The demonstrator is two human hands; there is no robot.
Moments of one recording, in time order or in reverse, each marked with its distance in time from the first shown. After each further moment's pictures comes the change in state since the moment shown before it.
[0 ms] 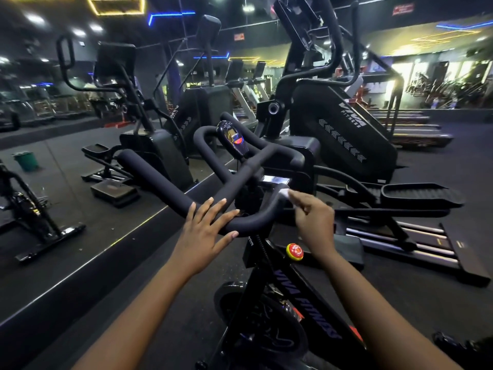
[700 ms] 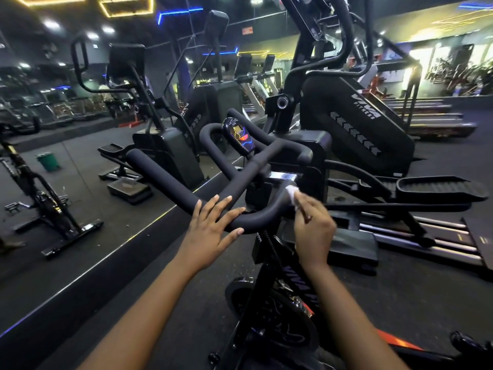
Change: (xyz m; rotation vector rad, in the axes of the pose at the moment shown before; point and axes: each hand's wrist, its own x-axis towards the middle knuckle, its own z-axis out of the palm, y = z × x) left_hand -0.002 0.000 -0.001 -0.015 -0.016 -0.007; right_hand -0.028 -0.001 0.020 -0.011 0.277 -0.050
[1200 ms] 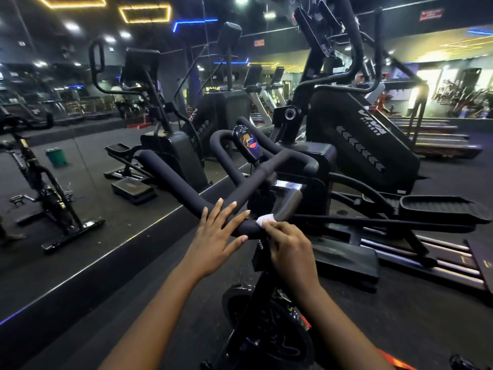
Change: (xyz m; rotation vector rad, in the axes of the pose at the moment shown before) left_hand -0.005 0.012 -0.012 -0.109 -0.113 -0.081; right_hand -0.030 -0.025 -0.004 -0.205 -0.363 -0.400
